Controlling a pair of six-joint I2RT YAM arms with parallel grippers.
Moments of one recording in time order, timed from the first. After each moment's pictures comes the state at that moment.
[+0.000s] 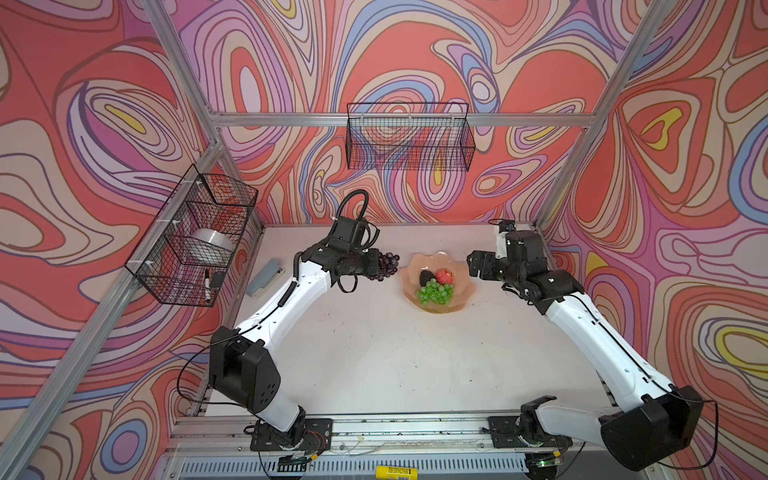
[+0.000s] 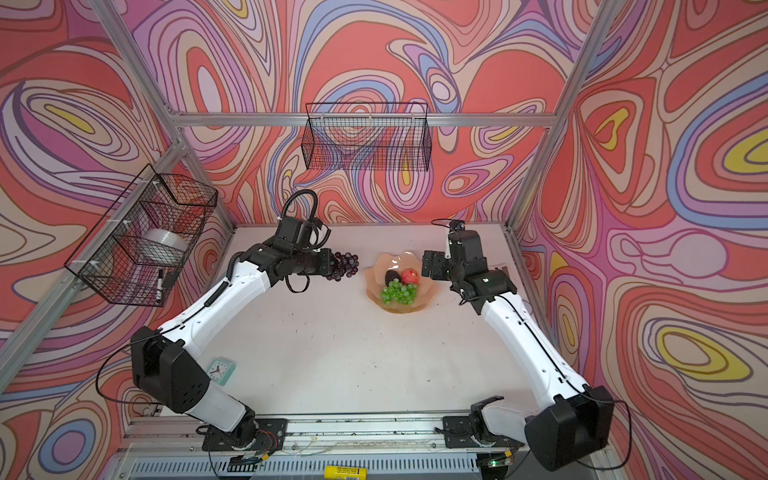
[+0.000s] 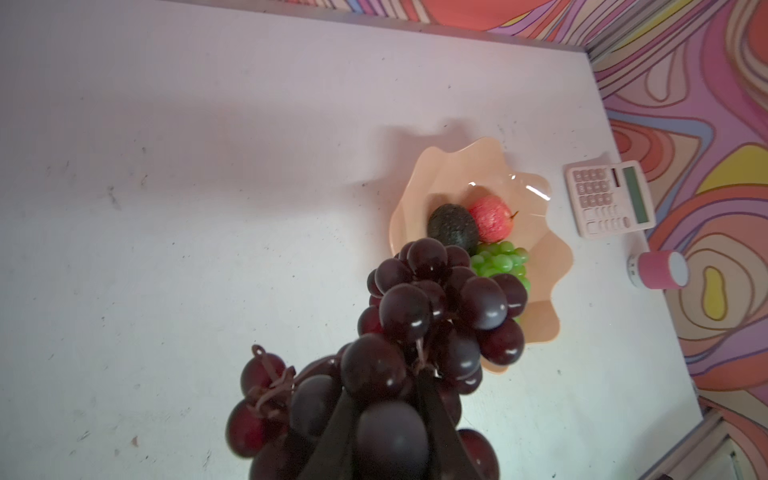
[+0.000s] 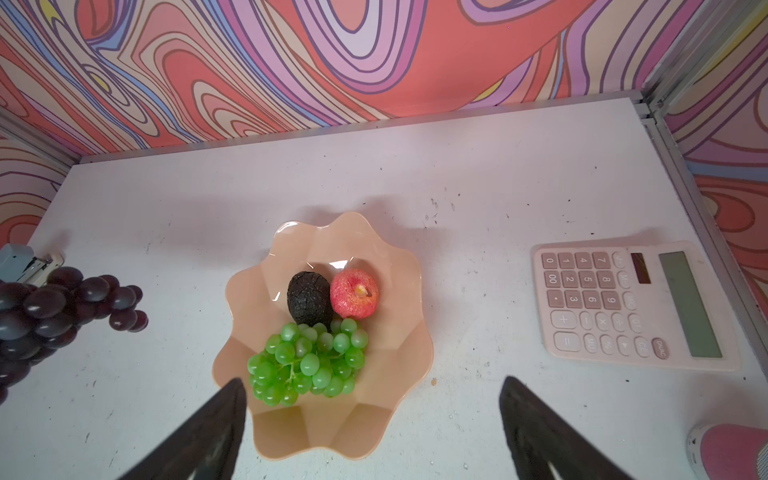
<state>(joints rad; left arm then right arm) -0.45 1.59 1.50 -0.69 0.15 -0.42 0.28 1.24 1.20 -0.59 0.08 0.27</state>
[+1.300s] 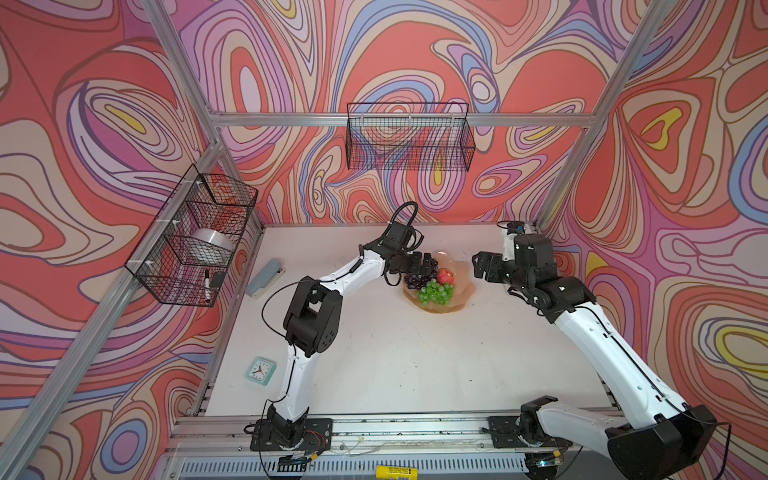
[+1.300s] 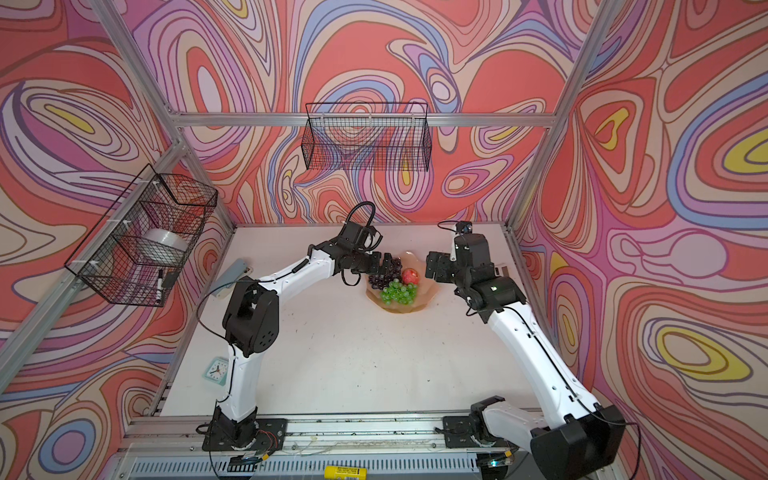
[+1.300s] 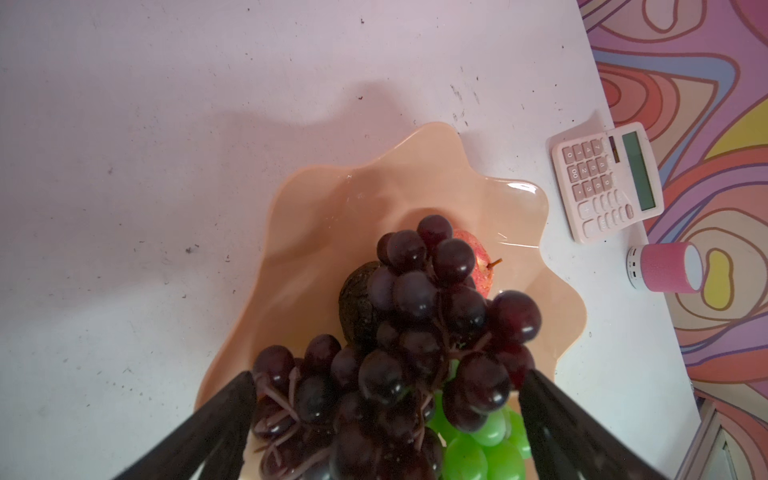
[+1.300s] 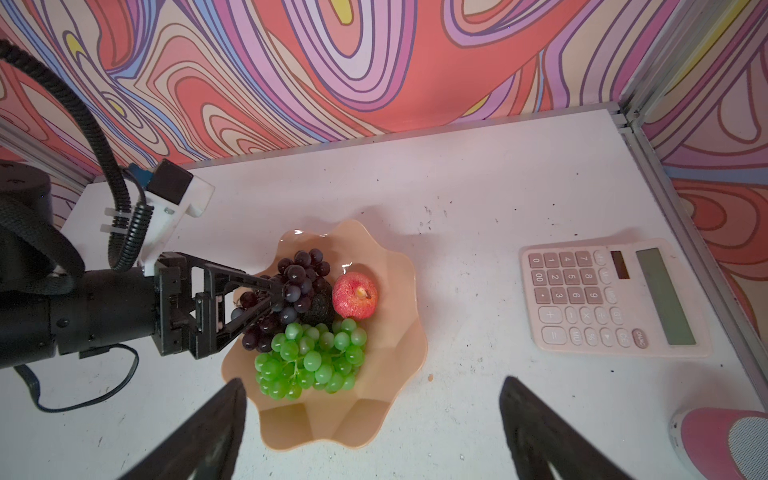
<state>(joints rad) -0.58 2.14 1.79 -0.49 0.25 -0.45 0.28 1.17 1.18 -0.61 0.10 0.28</state>
